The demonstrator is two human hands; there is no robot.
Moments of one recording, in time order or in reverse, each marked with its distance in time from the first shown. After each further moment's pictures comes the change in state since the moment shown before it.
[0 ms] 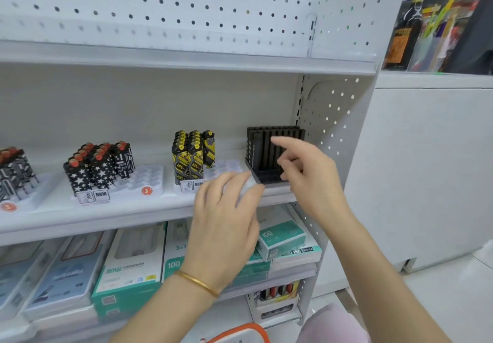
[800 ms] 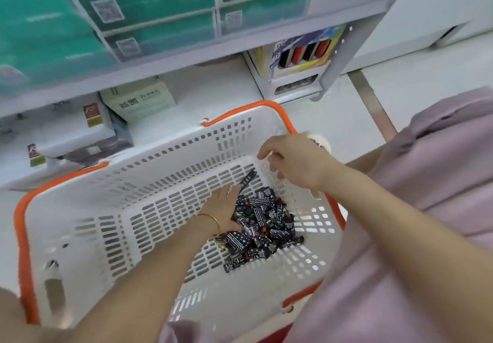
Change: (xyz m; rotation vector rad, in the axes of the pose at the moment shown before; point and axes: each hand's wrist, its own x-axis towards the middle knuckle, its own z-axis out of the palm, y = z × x) left_hand -0.416 -0.021 0.185 -0.304 -1.684 -0.325; right_hand -0.268 0.111 0.139 -0.255 -1.067 0.617
